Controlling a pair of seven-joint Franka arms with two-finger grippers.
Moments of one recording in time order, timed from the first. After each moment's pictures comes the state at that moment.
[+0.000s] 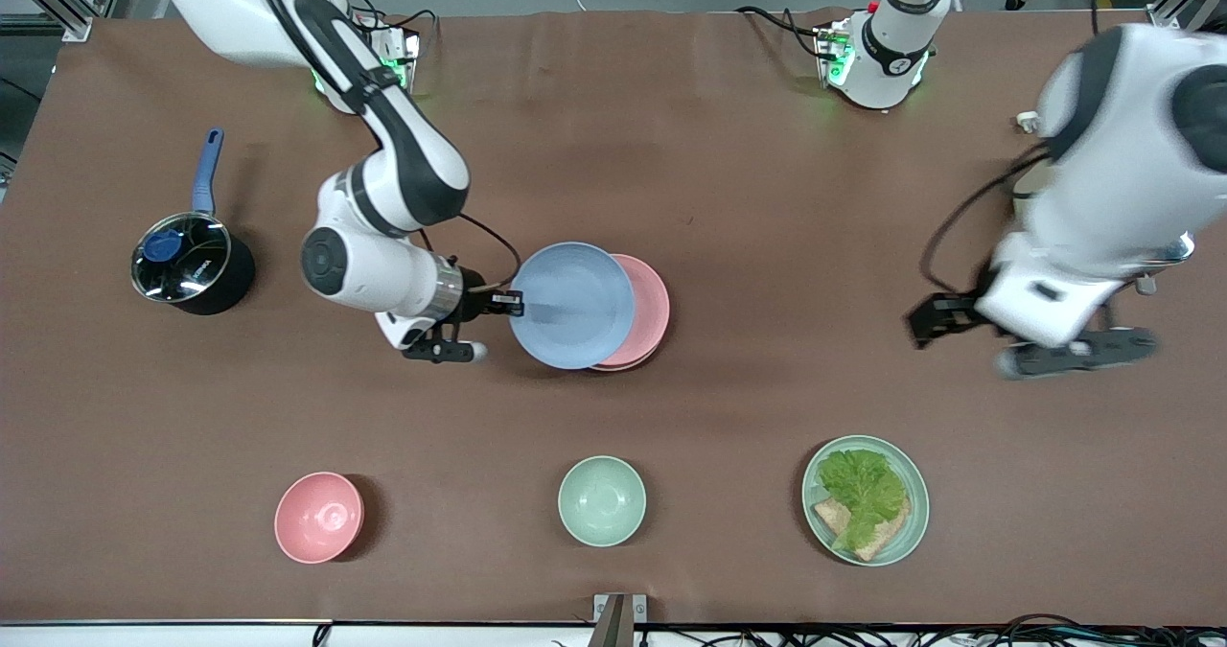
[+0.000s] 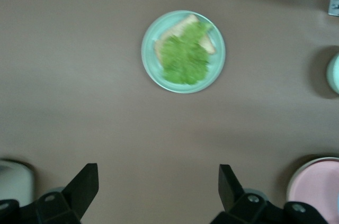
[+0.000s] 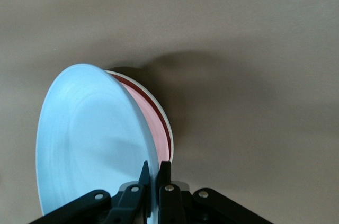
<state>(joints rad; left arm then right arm) 0.19 0.31 -0.47 -1.38 0.20 1.77 -0.35 0.25 0.48 0.25 -1.83 0.45 2.31 0.29</state>
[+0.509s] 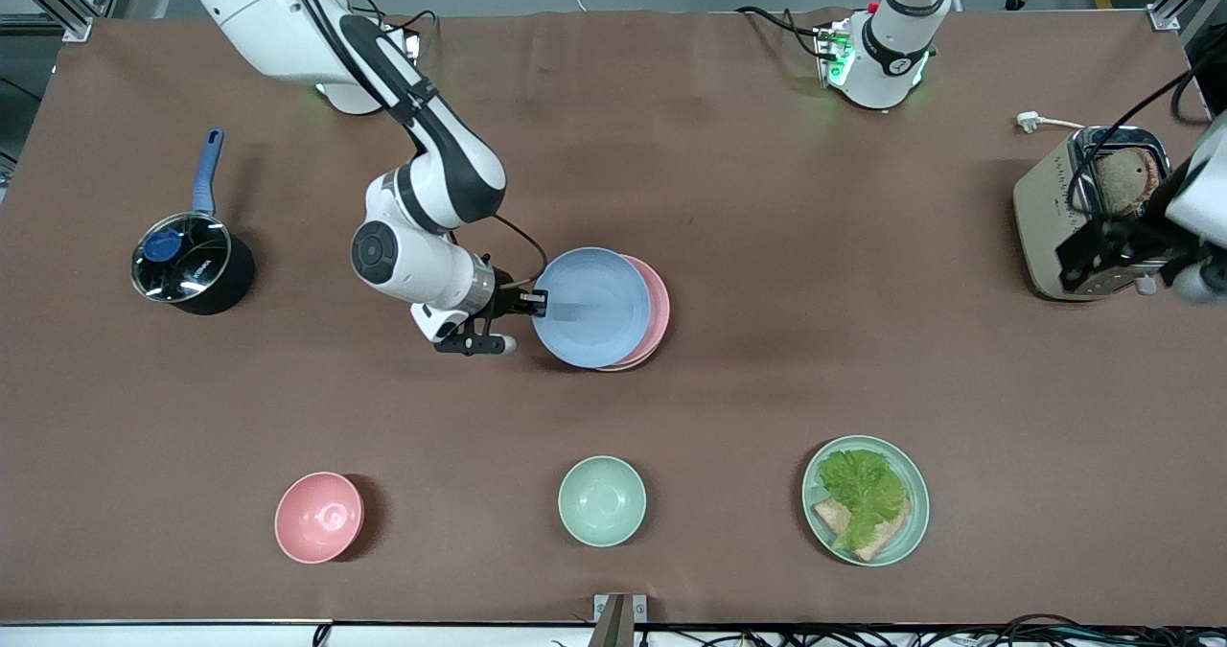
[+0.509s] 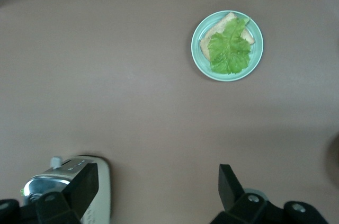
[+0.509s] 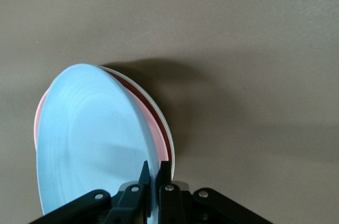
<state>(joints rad) 0.30 0.14 -0.47 -1.36 0.19 1.60 -0.11 0.30 0.51 0.26 -1.90 0.45 2.46 0.29</state>
